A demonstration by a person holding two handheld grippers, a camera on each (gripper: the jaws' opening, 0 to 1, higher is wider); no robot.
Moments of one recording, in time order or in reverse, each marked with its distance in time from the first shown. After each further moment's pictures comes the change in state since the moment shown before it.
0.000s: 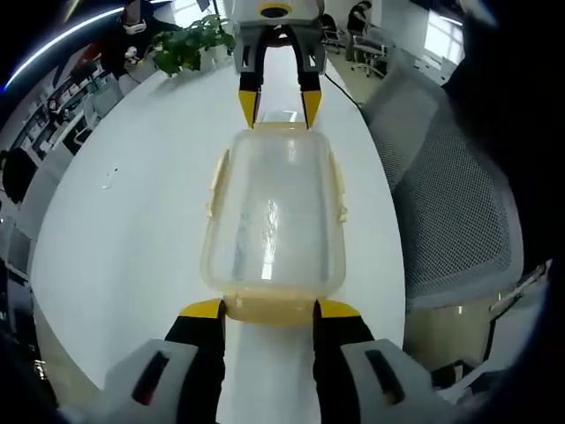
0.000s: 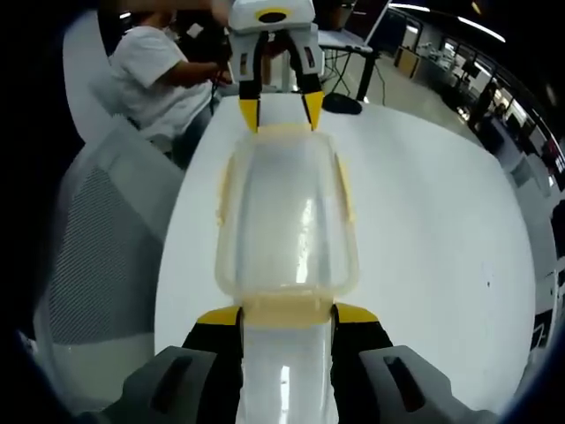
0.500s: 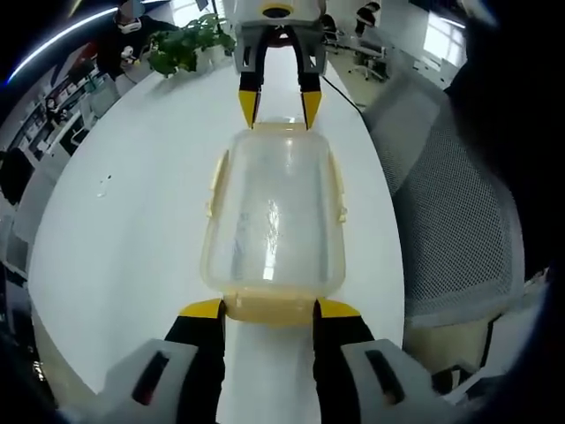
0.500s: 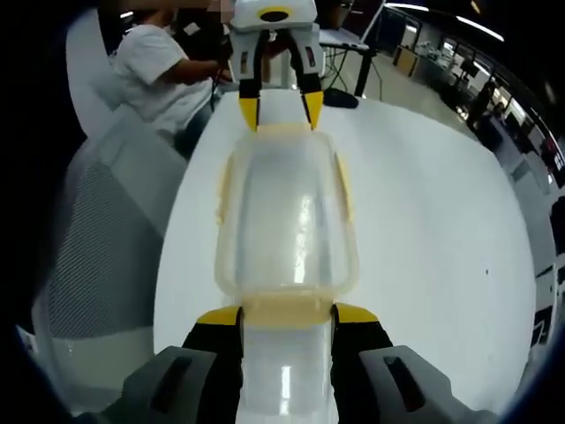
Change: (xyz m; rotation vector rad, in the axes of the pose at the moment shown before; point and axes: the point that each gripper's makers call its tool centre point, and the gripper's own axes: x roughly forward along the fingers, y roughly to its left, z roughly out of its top) left arm 0.013 -0.003 0.023 0.000 -0.006 -0.015; right arm -0.011 0.001 -0.024 0.013 0.004 -0.002
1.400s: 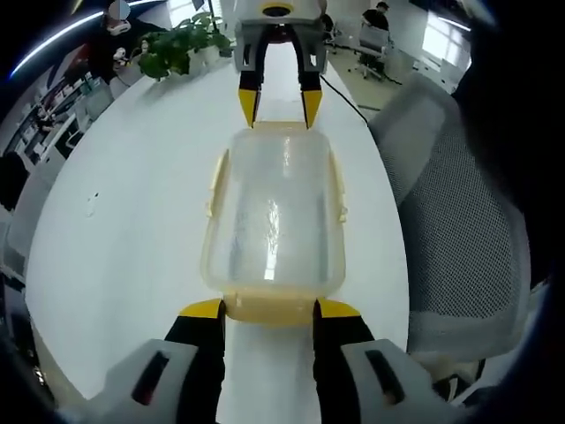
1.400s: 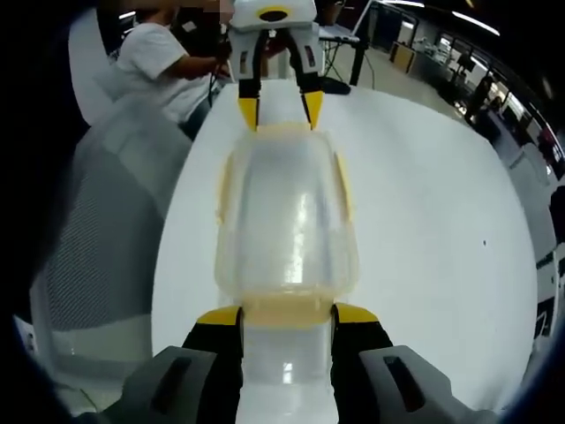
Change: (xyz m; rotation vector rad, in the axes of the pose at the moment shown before) left arm 0.031 -0.001 0.045 0.007 0.006 -0.017; right arm -0.020 0.000 -0.051 0.024 0.011 0.010
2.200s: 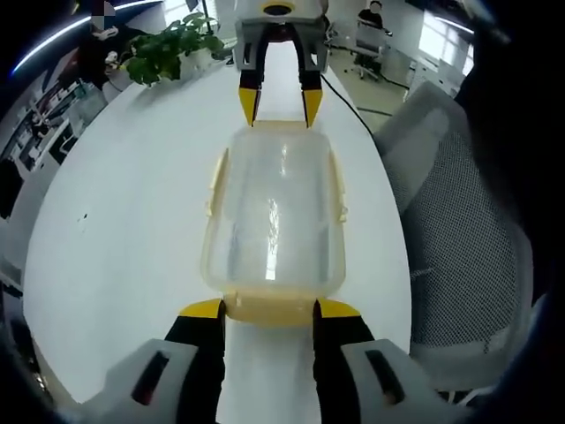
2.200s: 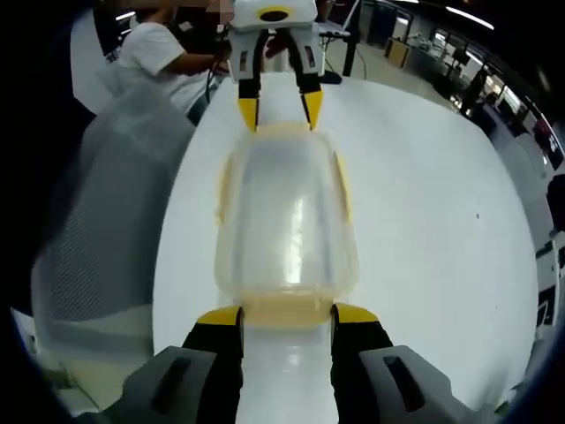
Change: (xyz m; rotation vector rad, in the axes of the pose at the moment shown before) left arm 0.027 0.001 0.040 0.009 -0.007 -0.014; right arm -0.019 -0.002 -0.044 0.008 0.004 -0.018
